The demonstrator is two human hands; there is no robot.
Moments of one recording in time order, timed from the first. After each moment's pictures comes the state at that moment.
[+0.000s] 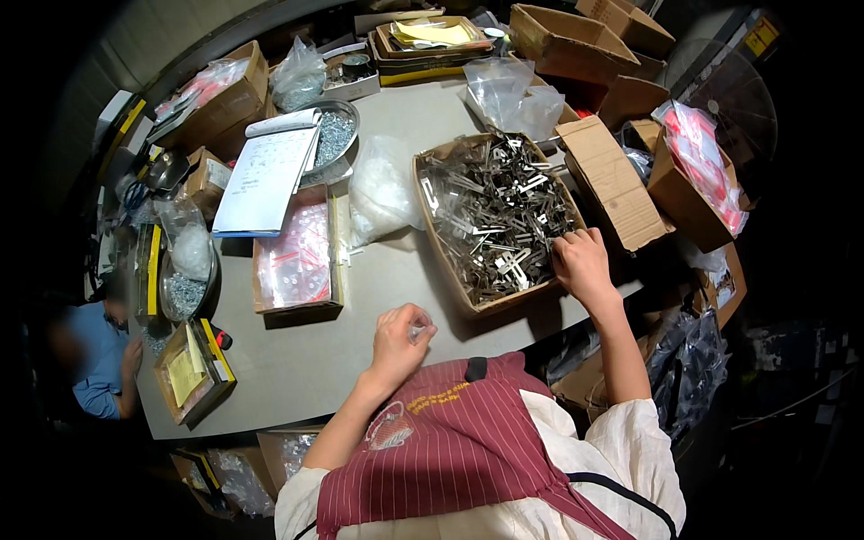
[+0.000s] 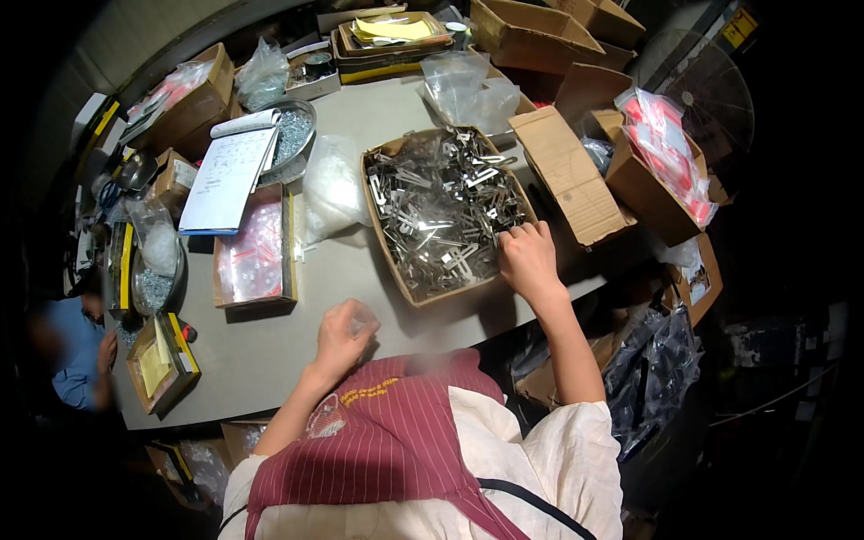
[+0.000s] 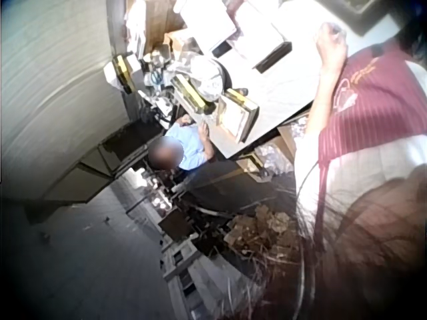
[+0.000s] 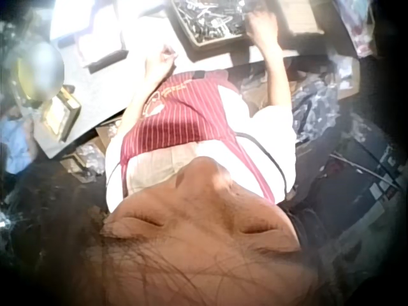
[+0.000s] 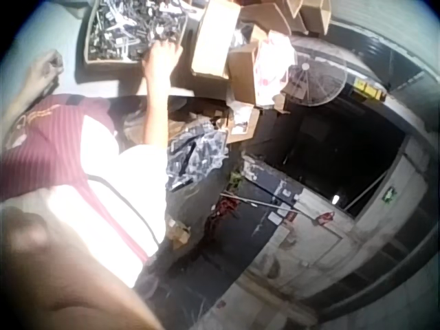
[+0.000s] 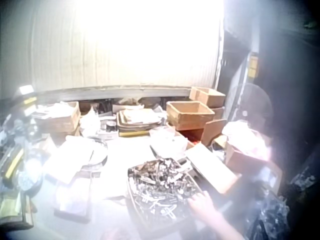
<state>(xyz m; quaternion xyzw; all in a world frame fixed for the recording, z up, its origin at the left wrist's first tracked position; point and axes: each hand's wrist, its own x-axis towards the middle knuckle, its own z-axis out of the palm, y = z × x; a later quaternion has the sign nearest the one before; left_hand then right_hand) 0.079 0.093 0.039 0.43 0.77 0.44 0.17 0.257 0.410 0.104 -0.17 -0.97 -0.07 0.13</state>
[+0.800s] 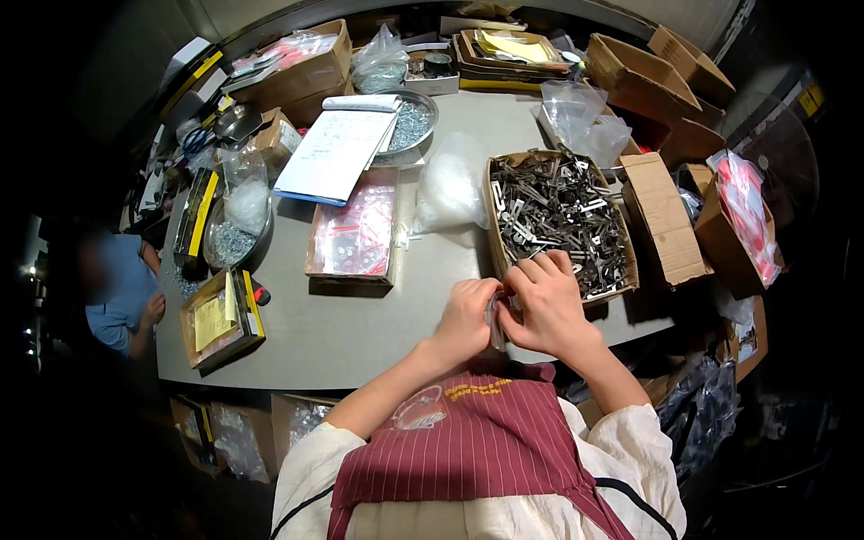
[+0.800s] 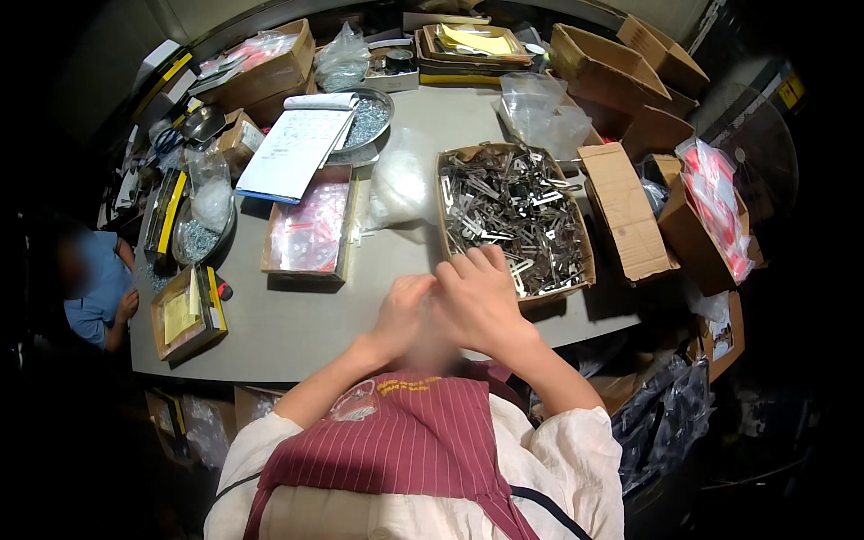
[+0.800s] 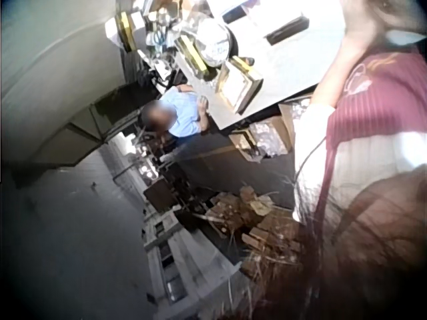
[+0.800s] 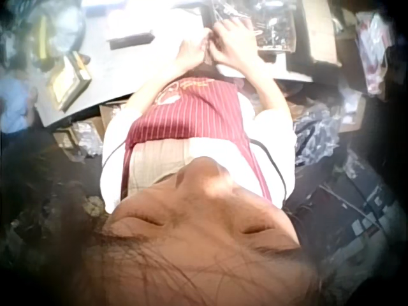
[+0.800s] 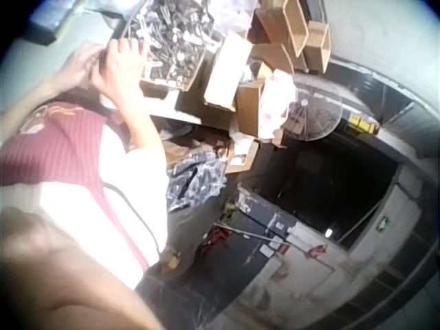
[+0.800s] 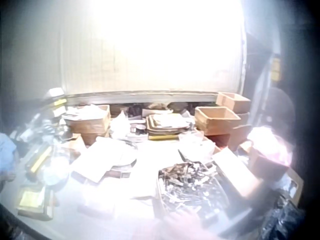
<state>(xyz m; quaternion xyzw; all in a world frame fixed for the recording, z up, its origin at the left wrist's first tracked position) 0.086 0.125 0.086 0.49 0.70 0.52 0.03 0.179 0.267 0.164 0.01 -0.97 0.13 0.21</state>
